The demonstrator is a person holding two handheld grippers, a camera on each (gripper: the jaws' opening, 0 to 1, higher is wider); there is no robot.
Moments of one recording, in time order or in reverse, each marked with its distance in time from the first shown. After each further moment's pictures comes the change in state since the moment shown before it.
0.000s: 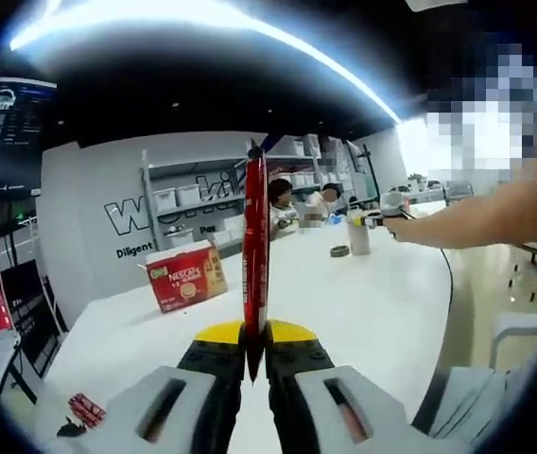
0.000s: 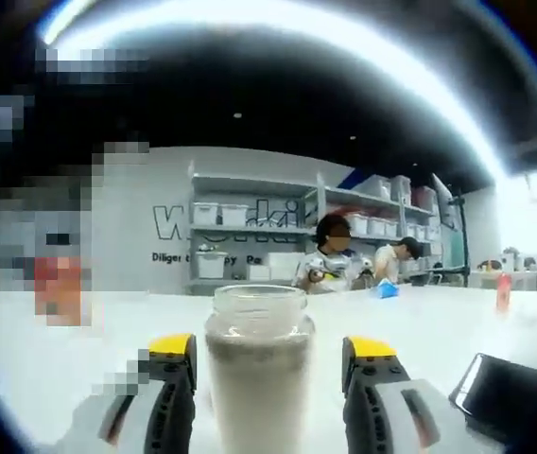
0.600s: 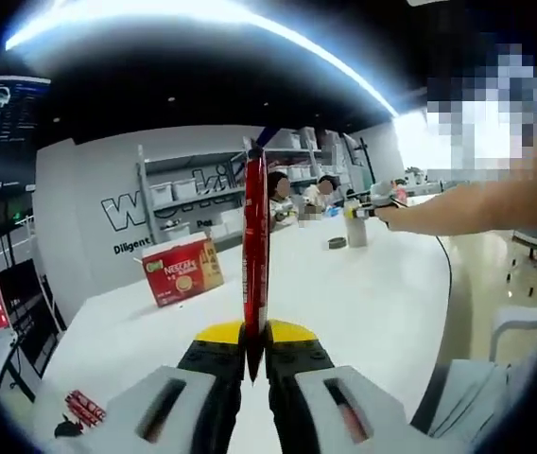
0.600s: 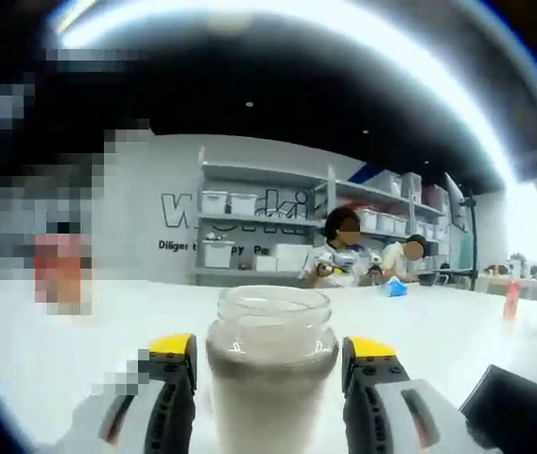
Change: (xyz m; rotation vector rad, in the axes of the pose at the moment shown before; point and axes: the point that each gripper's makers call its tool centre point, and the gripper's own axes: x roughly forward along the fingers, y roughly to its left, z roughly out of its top) left arm 0.002 -0.014 -0.006 0.007 0.027 -0.012; right arm 0.023 0.008 -0.002 -0.035 0.043 0.041
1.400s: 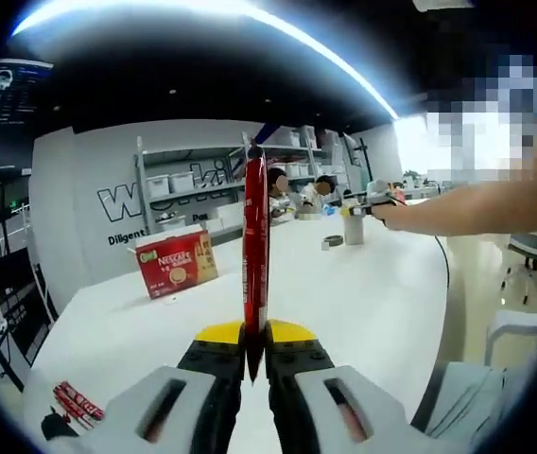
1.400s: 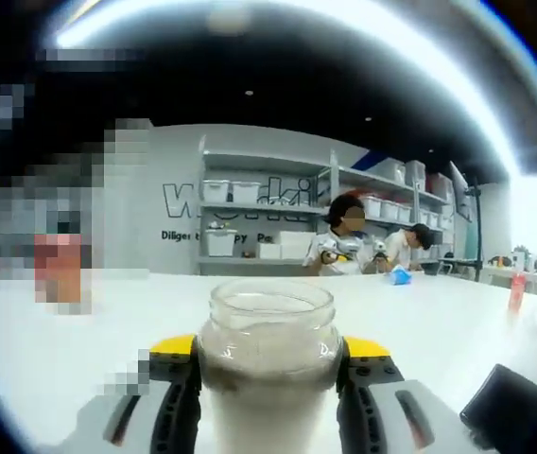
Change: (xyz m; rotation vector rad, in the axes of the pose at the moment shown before) left arm 0.010 0.002 -0.018 -0.043 0.025 -0.021; right arm 0.008 -0.002 -0.010 0.019 0.076 0.022
